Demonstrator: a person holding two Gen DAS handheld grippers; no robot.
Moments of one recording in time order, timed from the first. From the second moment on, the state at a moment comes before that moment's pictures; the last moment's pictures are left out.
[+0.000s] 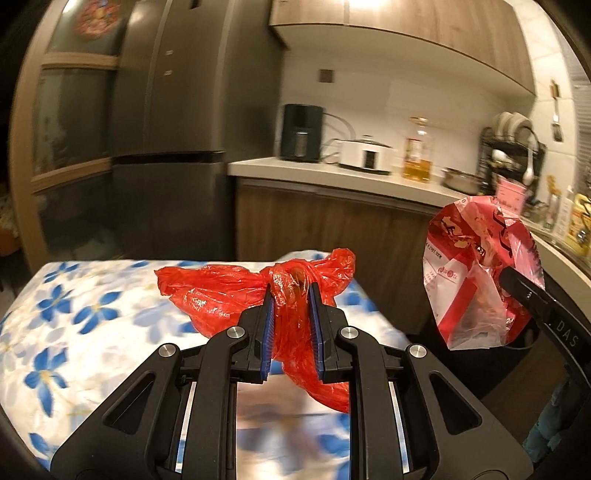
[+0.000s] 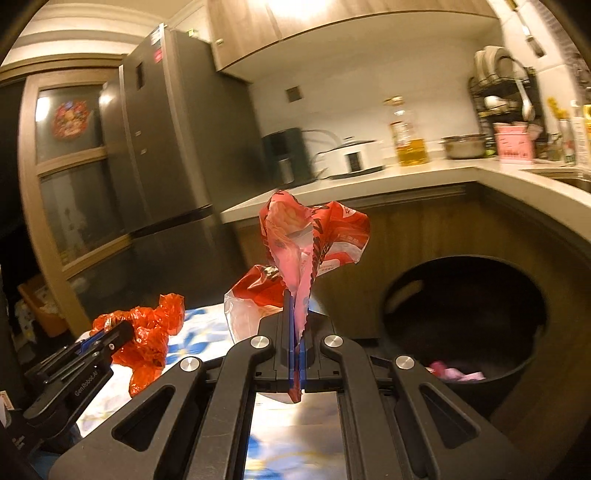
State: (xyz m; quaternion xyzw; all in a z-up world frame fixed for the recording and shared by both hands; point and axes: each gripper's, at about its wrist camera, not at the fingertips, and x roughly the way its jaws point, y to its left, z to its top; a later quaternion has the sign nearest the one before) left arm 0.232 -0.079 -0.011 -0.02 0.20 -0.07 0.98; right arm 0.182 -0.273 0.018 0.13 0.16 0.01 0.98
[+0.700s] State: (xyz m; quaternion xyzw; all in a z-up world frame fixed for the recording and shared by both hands) left arm 0.263 -0.264 -0.010 -0.01 0.18 -0.23 0.96; right arm 0.170 -0.398 0.003 0.14 0.14 -0.11 0.97
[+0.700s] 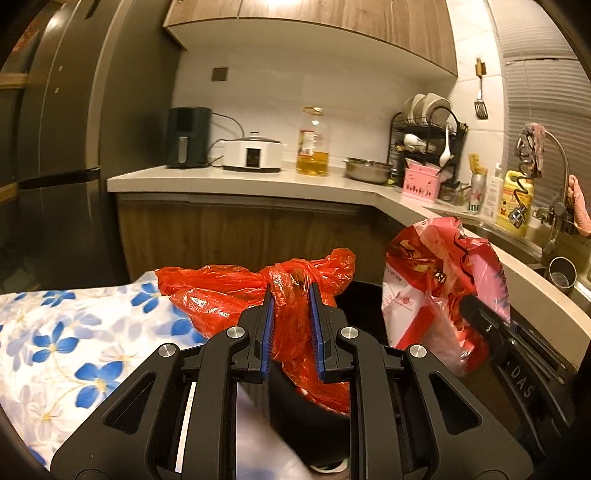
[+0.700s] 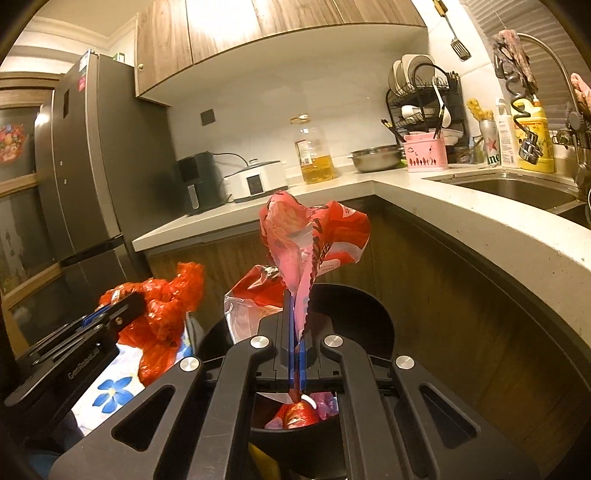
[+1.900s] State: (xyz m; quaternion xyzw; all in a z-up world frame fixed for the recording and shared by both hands) left arm 0.220 -0.192 -0.010 0.01 0.20 -0.14 0.97; right arm 0.138 -0.367 0.013 0.11 0.17 -0.12 0.97
